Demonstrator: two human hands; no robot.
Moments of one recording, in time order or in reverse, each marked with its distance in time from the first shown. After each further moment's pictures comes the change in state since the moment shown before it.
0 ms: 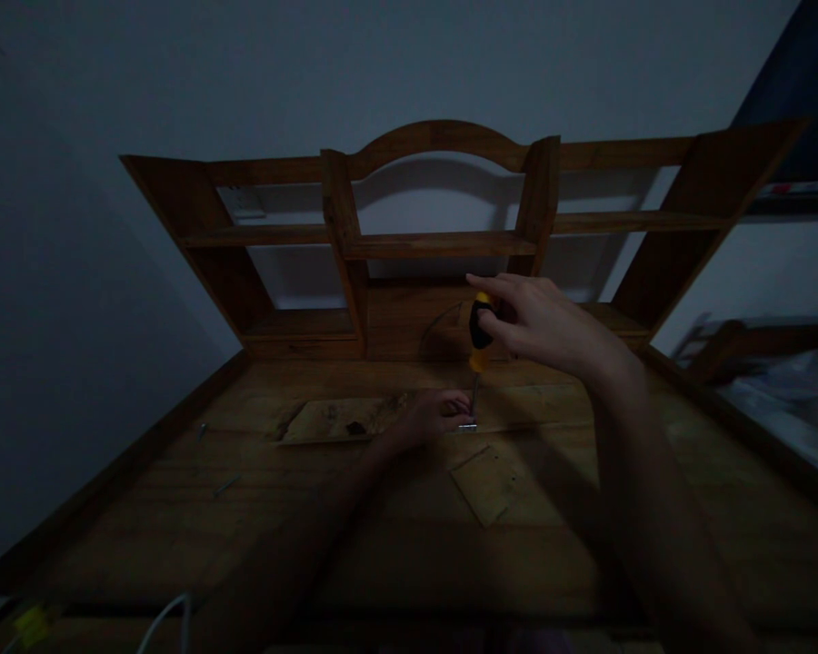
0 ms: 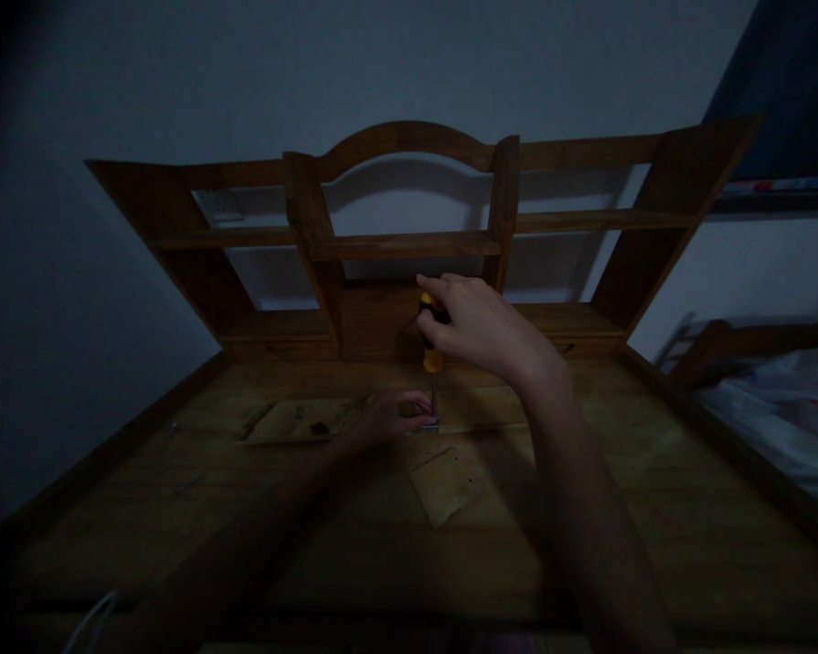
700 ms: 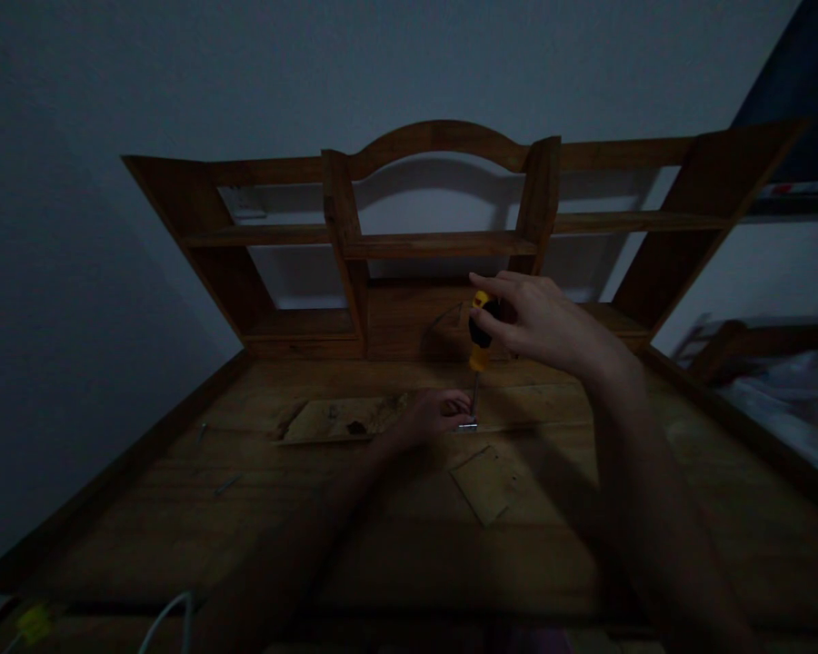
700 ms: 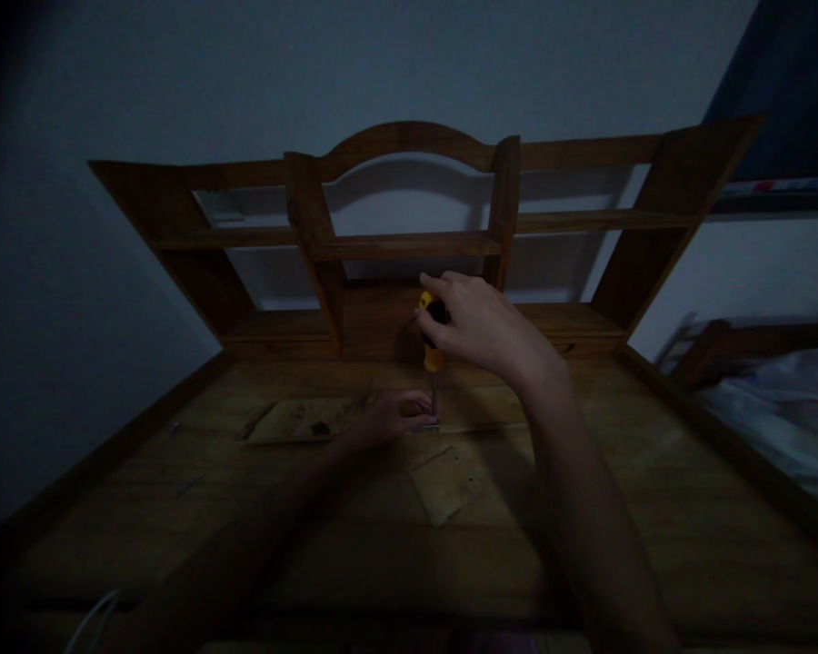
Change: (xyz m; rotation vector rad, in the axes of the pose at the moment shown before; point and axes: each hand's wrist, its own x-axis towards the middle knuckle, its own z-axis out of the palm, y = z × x) left_hand 0.001 -0.010 0.002 0.006 0.007 -0.004; right_hand 0.000 0.001 0.002 -0.034 0.030 -0.016
